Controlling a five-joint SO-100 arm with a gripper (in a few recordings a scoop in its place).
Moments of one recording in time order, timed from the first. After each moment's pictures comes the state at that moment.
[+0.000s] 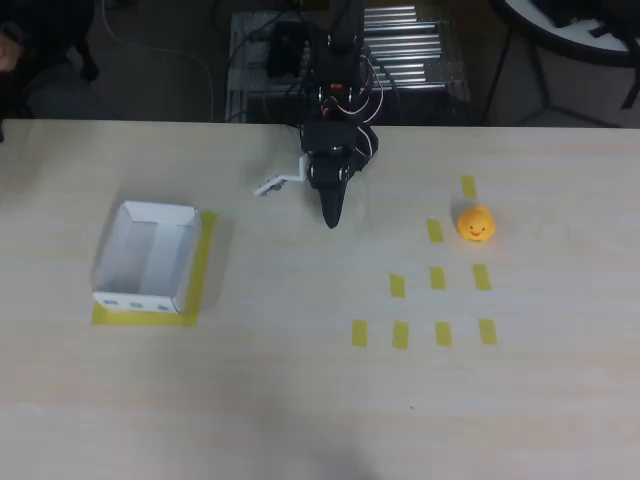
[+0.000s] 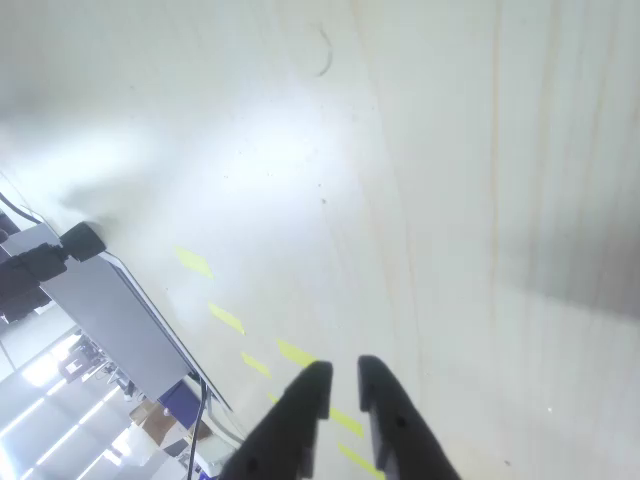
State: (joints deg) arm -0.1 188.3 172.0 69.3 11.0
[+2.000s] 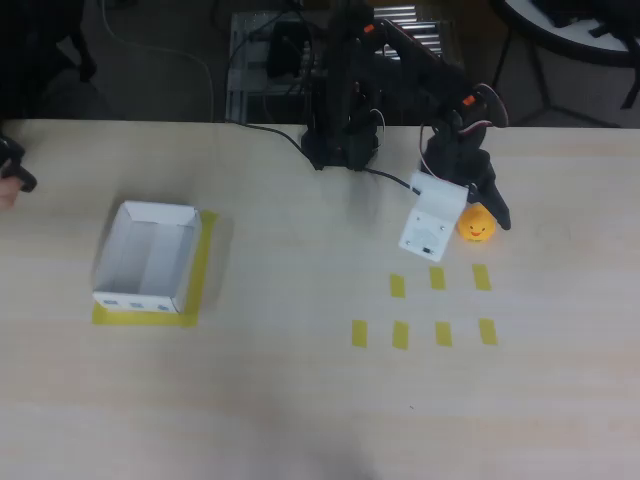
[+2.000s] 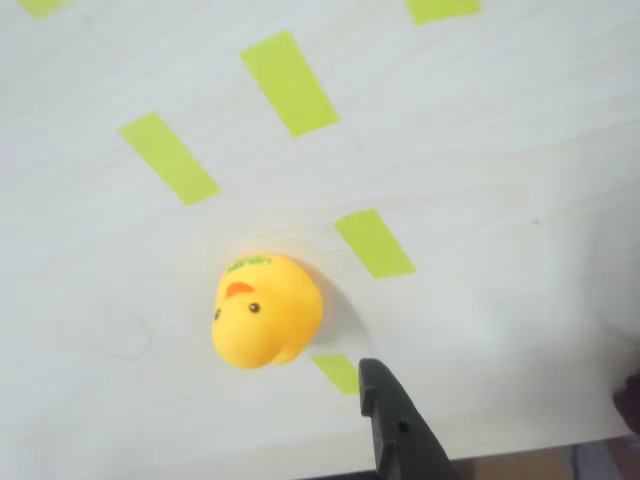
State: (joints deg) arm -45.8 89.0 90.1 84.5 -21.2
